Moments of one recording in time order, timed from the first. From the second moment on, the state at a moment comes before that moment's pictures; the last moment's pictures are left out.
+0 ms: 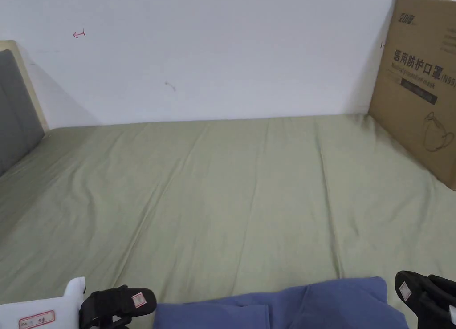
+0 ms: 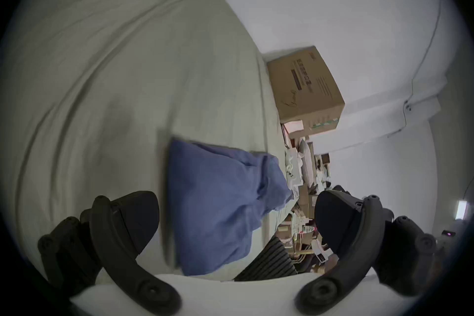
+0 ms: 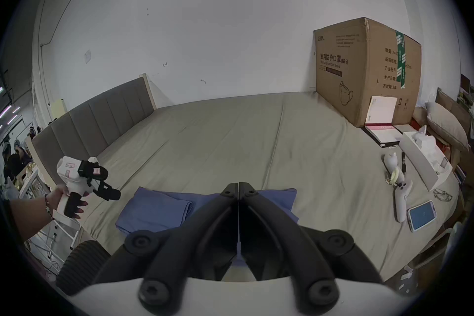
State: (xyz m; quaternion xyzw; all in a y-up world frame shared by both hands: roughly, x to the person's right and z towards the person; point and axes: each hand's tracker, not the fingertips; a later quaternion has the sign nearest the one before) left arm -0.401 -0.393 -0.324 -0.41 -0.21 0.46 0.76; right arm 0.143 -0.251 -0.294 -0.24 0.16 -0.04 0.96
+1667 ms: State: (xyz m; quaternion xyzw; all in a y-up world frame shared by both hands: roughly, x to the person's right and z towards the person) left arm -0.167 -0.365 -0.432 -0.54 -0.20 0.26 0.77; right arm 0.176 -0.246 -0.297 -0.27 0.18 -0.11 0.94
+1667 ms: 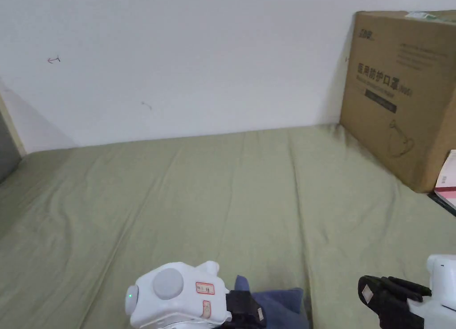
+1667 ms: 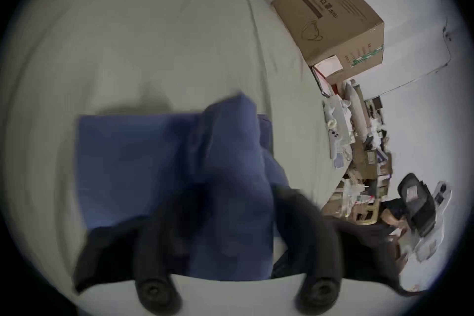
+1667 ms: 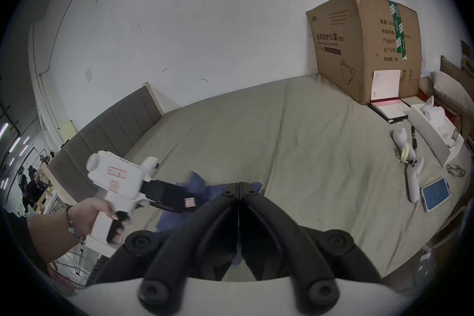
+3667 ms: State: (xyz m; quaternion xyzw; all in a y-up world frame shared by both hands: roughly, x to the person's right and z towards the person) left arm -0.215 -0.224 -0.271 -0.02 0.10 0.03 0.99; right arm 0.107 -0.209 -0.313 -0.01 0.07 -0.01 1.00
